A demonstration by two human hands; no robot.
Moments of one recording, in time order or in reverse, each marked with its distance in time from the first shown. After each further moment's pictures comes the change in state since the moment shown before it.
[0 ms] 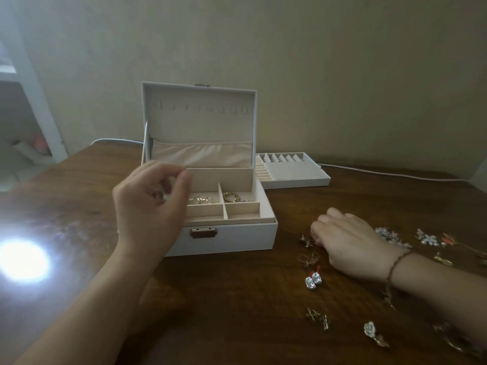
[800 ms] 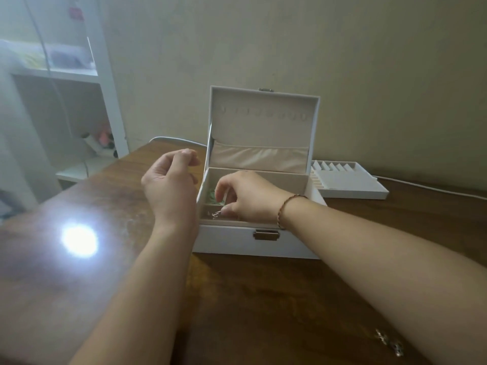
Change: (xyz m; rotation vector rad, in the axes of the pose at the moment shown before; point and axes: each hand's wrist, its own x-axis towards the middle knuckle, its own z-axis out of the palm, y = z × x) left_hand 0.031 -0.016 -0.032 -0.428 0.408 -0.742; right_hand 0.146 -0.177 -0.068 0.558 0.077 -0.264
